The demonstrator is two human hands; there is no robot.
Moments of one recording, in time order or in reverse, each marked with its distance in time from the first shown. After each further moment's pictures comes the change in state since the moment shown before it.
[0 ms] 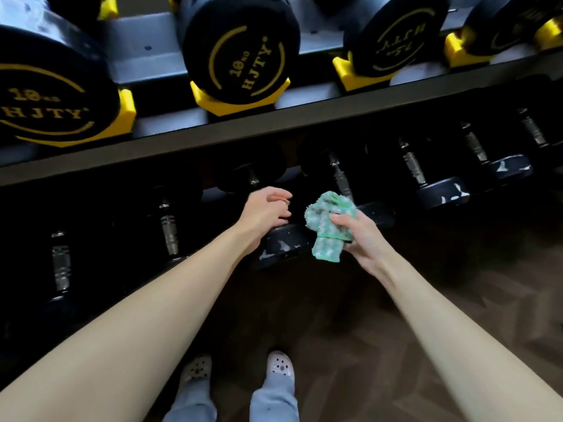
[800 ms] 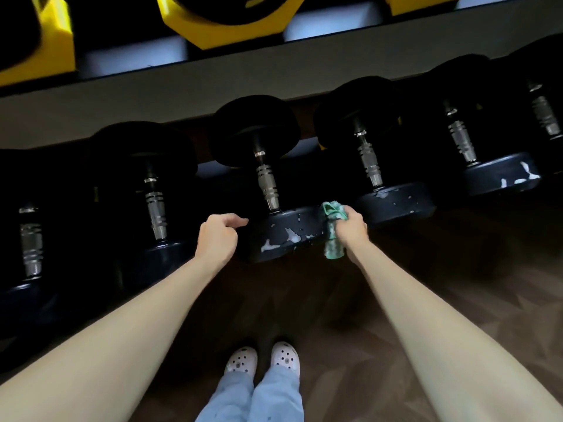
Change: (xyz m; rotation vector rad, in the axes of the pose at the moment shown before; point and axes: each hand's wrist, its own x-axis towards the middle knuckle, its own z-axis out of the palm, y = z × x) left_hand 0.033 -0.127 -0.035 0.410 0.305 -0.063; right_hand 0.115 0.089 0.010 -0.748 0.304 0.072
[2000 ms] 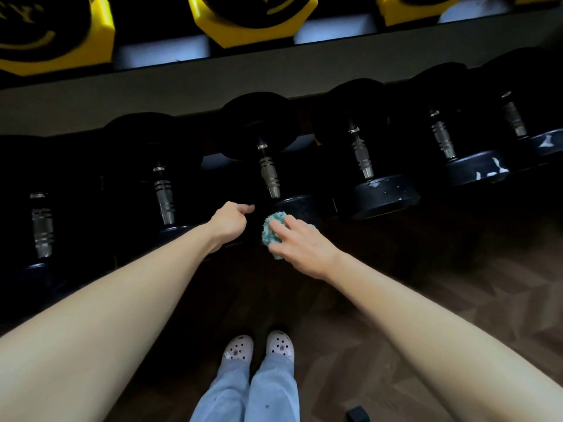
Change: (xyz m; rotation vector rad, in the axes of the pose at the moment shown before) left_hand -0.008 0.010 -0.019 0.123 -0.338 0.037; right_hand -0.098 -0.020 0.017 -1.108 -0.192 -1.309
